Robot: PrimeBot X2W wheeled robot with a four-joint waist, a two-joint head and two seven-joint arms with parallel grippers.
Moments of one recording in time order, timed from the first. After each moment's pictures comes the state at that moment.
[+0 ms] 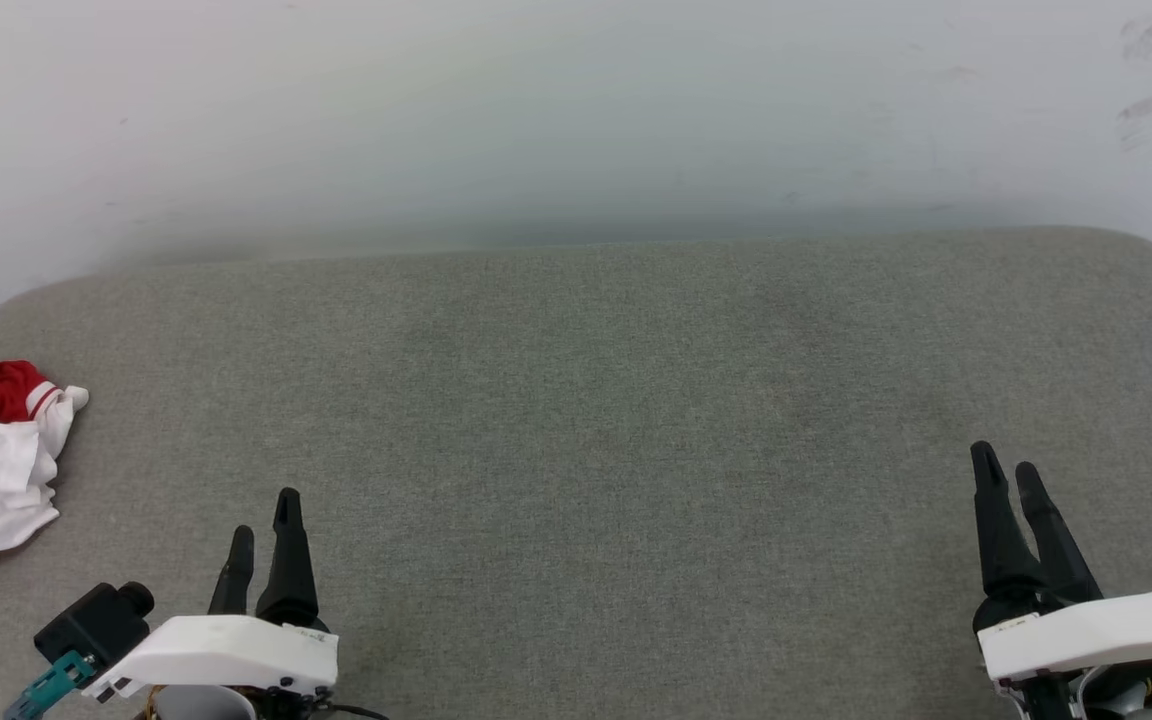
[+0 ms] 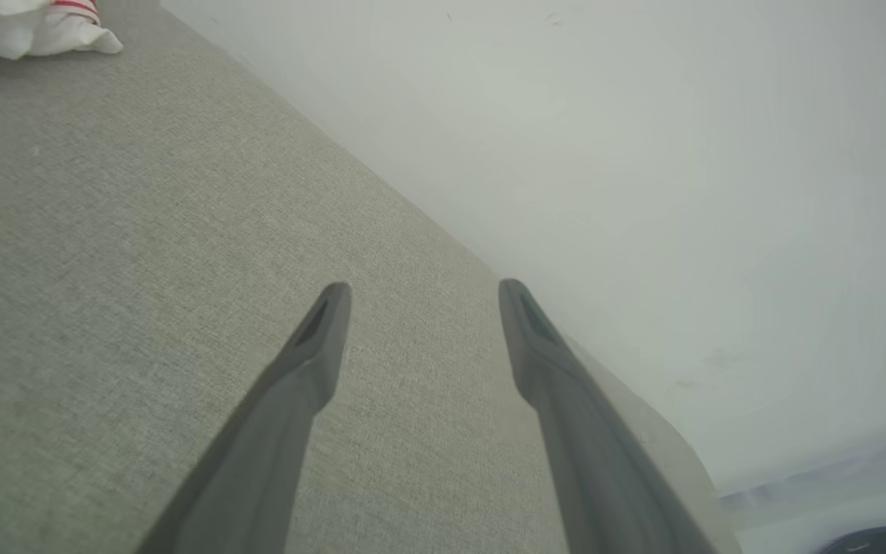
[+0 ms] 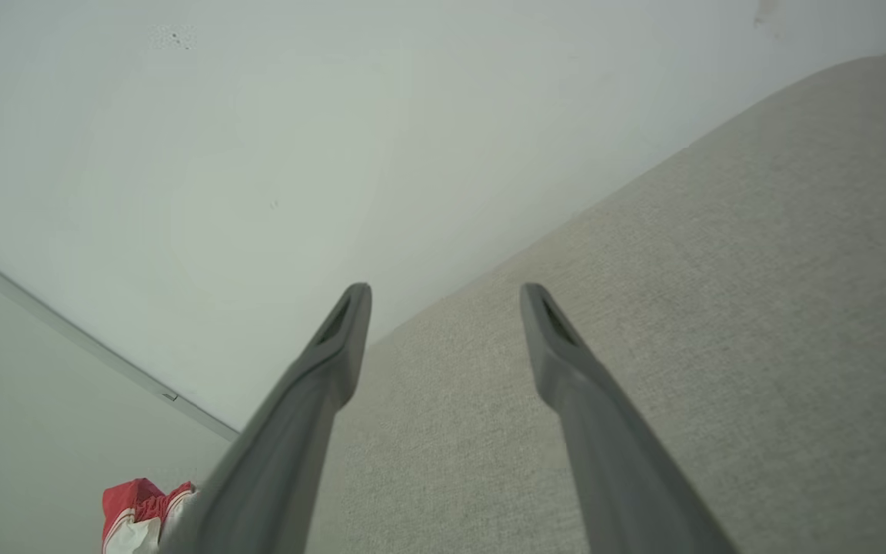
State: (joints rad) left arm 0.01 0.05 0.04 0.05 -0.81 0.07 -0.08; right arm -0.01 -0.05 -0.05 0.08 0.74 0.13 -0.08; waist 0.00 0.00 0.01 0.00
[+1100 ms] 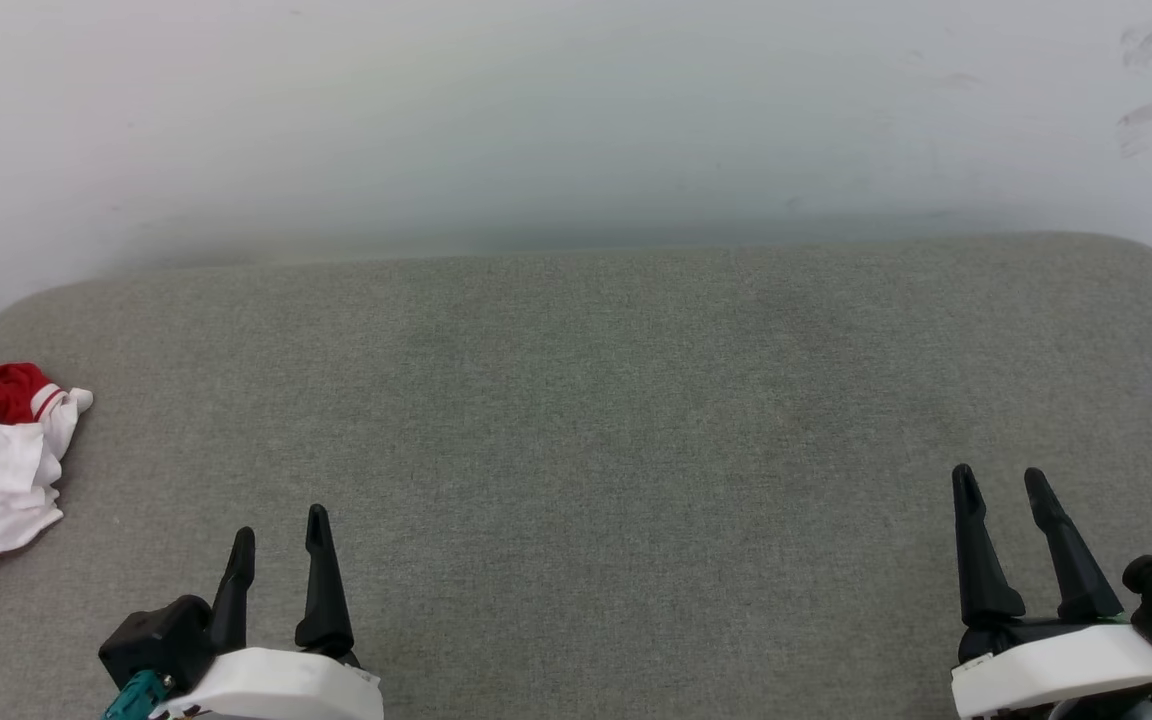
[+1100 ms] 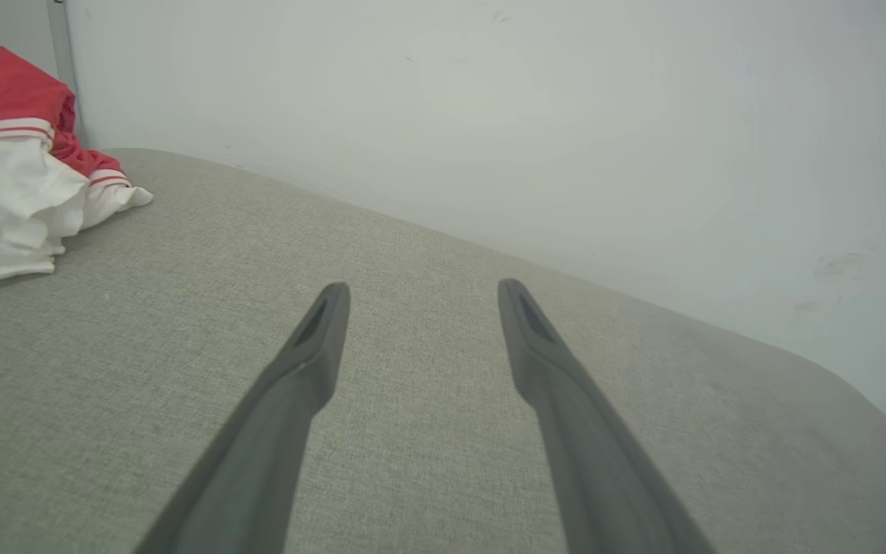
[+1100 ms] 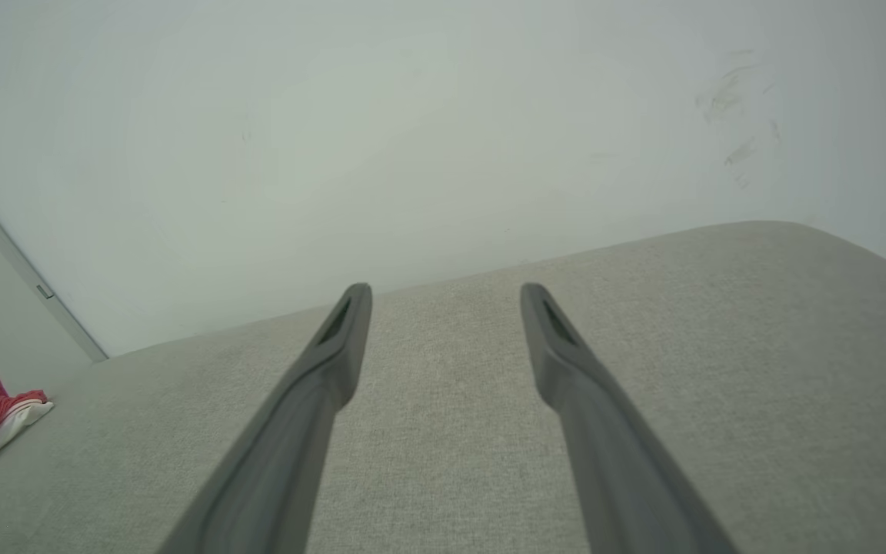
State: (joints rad) left arm 0.08 0.05 -0.03 0.01 -0.41 0.09 -0.17; right arm 0.04 -0.05 -0.03 0.04 0.33 0.13 -0.17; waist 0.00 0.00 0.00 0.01
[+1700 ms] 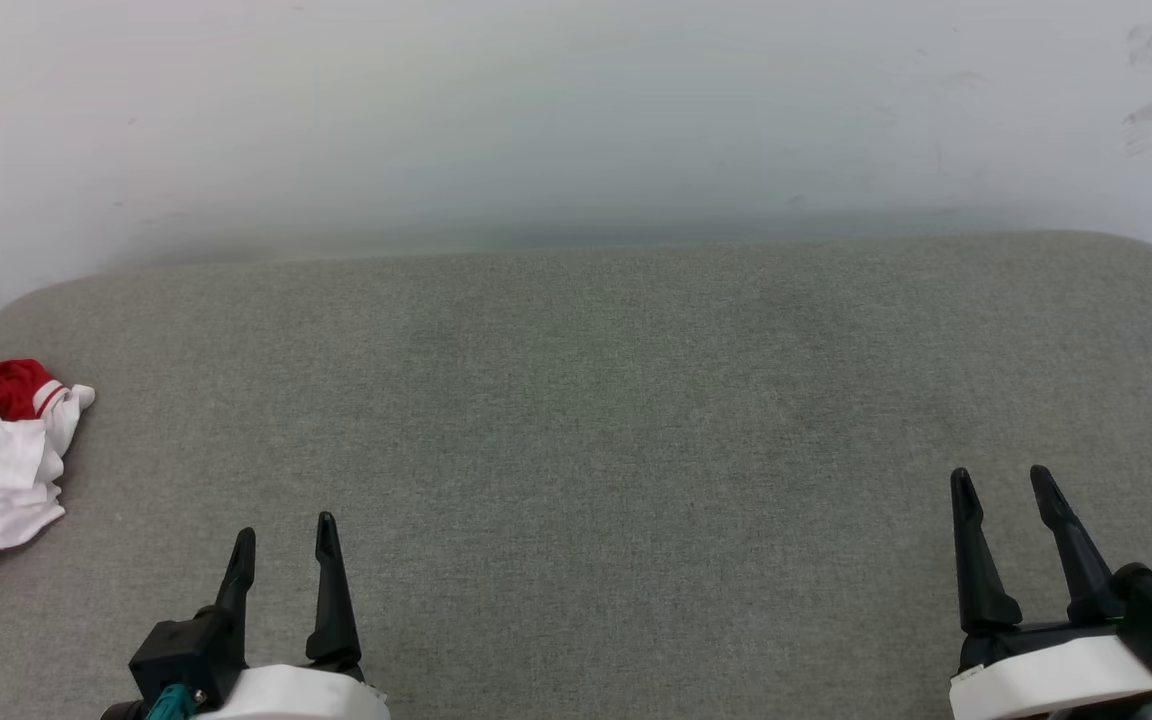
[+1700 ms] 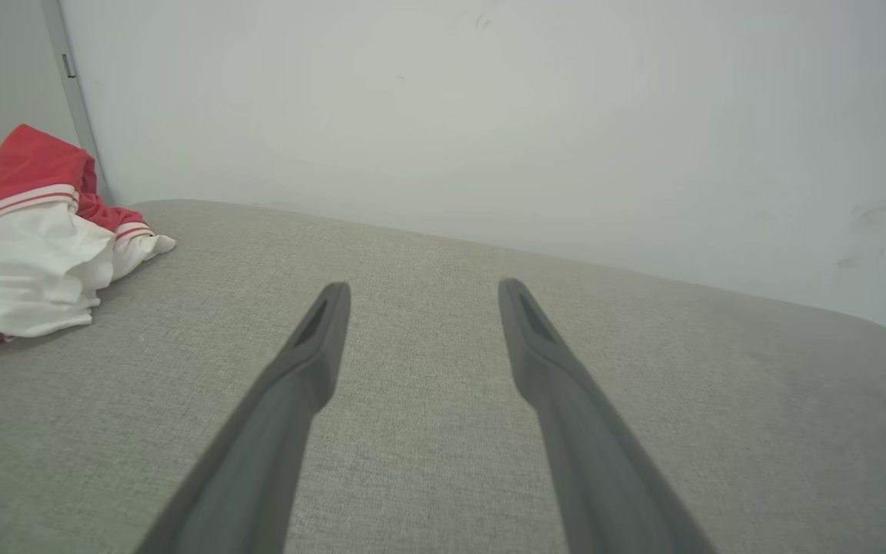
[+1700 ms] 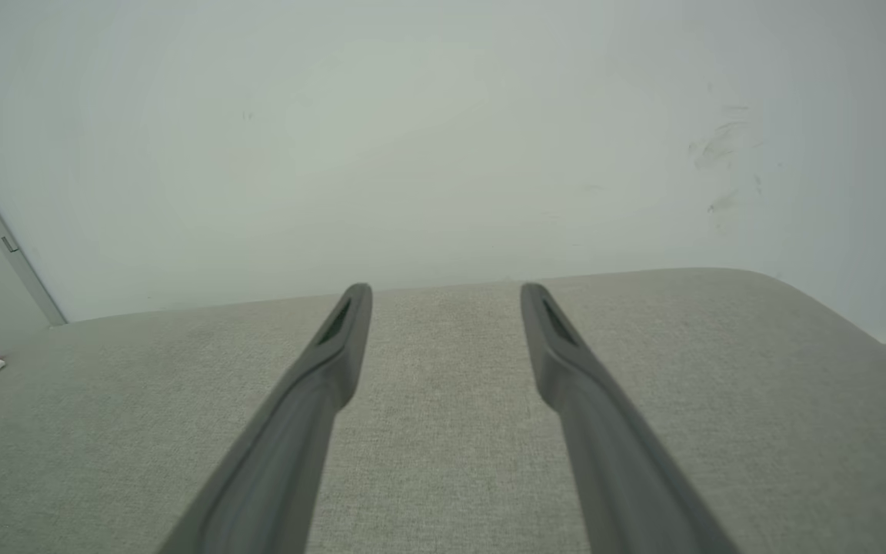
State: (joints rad) left arm 0.09 0.05 -0.04 0.00 -0.26 0.09 -0.21; right arm 0.05 -0.05 -0.04 0.03 0.19 0.13 -0.21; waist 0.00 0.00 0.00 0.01
